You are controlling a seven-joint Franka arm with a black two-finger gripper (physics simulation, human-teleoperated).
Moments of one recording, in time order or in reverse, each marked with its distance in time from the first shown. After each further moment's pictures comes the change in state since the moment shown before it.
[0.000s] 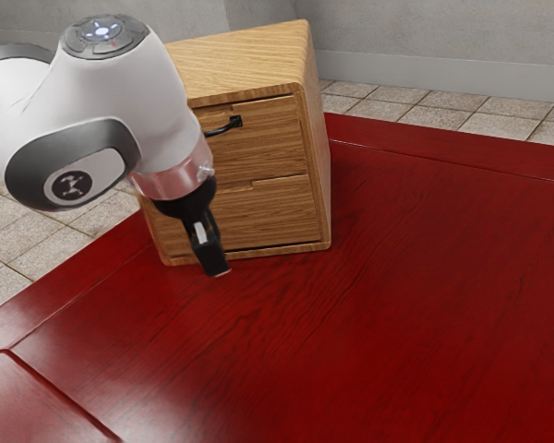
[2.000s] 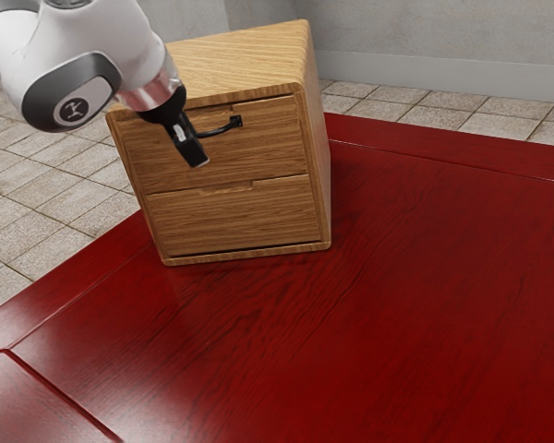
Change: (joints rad) arm -0.775 -0.340 0.643 0.414 0.614 -0.056 0.000
